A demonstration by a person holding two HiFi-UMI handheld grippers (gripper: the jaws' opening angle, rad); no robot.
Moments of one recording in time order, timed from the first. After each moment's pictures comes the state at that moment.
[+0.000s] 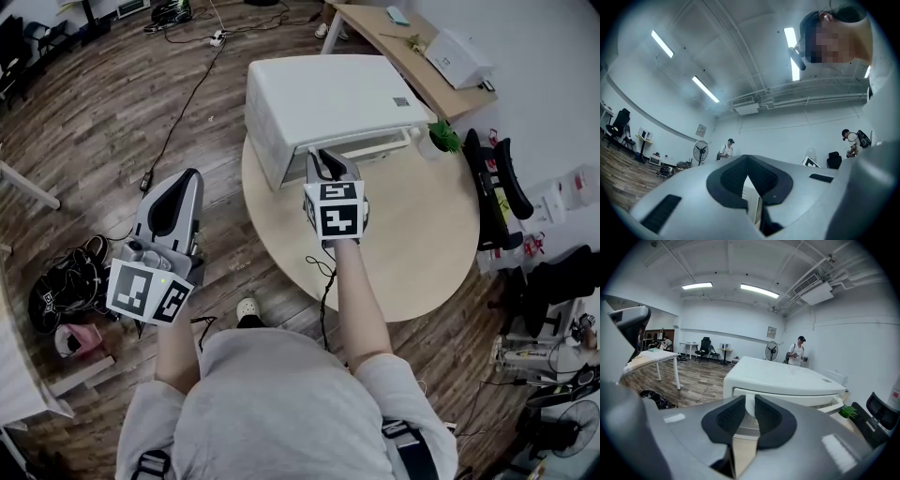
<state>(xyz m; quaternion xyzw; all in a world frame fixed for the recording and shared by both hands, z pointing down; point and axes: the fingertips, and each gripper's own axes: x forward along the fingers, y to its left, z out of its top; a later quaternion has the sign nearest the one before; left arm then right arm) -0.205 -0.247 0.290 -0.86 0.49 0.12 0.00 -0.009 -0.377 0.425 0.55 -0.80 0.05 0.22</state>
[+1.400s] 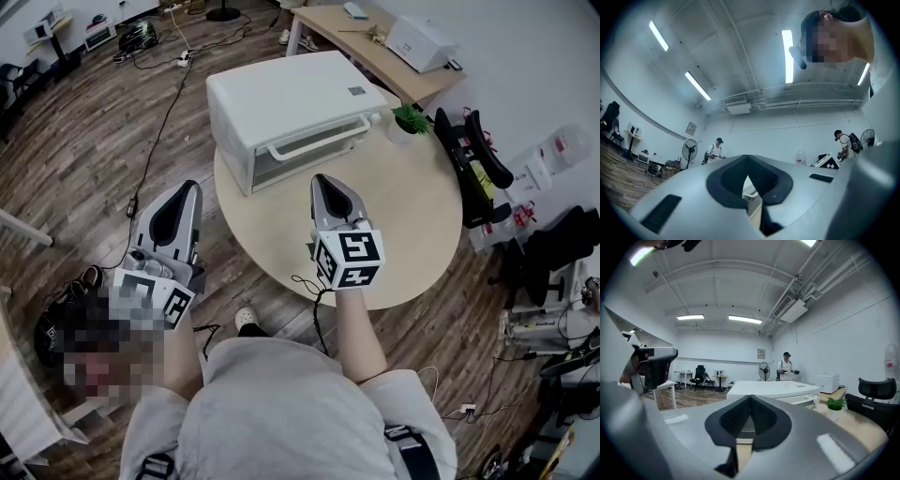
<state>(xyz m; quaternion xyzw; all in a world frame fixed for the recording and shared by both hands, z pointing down) -0.148 -0.236 0.277 -0.89 0.44 0.12 0.00 0.054 -0.284 0.365 0.58 -0.81 0.03 0.04</state>
